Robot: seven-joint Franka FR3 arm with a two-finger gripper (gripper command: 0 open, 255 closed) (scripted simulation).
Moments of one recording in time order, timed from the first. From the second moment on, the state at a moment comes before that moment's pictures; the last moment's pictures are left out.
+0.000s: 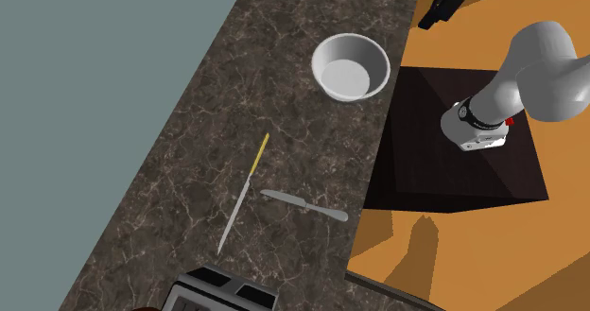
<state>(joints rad) -0.02 -0.76 -0.05 -2.30 -0.03 1.69 0.08</state>
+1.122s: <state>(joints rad) 0.05 -0.36 0.15 -2.22 0.12 1.89 0.38</state>
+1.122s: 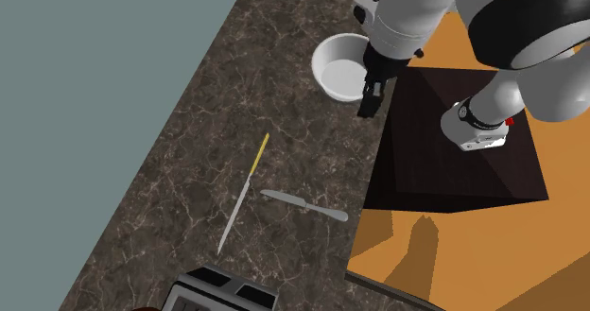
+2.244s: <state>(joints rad) 0.15 0.22 0.28 -1.85 0.14 2.01 0.68</state>
